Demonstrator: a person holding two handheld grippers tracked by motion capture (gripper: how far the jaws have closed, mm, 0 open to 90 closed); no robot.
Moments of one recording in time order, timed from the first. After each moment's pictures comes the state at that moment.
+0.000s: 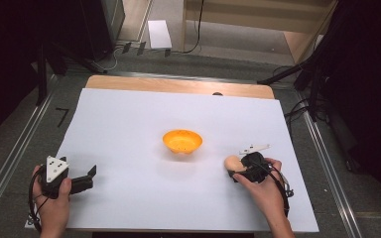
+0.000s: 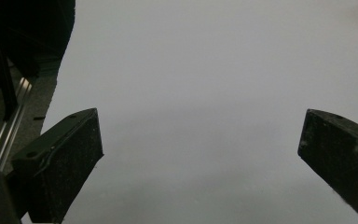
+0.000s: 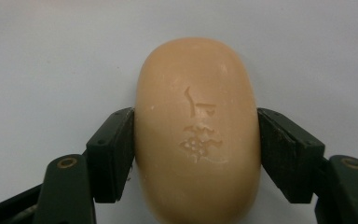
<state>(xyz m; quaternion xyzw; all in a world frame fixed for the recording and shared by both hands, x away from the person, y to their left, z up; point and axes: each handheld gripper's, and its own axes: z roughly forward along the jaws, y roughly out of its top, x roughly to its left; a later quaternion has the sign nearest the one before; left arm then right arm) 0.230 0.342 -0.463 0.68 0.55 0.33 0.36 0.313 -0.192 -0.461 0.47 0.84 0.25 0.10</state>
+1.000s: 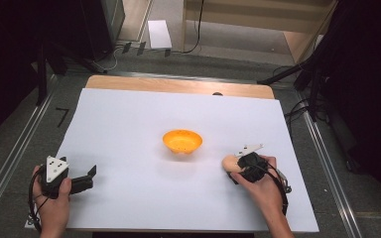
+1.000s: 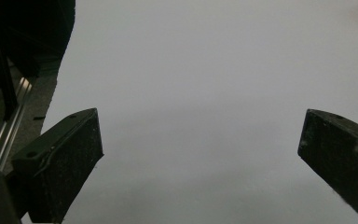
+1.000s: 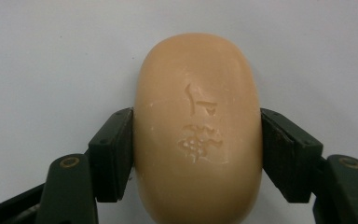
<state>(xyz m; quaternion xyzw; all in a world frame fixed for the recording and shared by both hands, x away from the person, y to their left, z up) 0.230 0.342 -0.463 0.68 0.55 0.33 0.36 0.317 -0.187 -0.460 0.38 0.89 0.24 0.12</state>
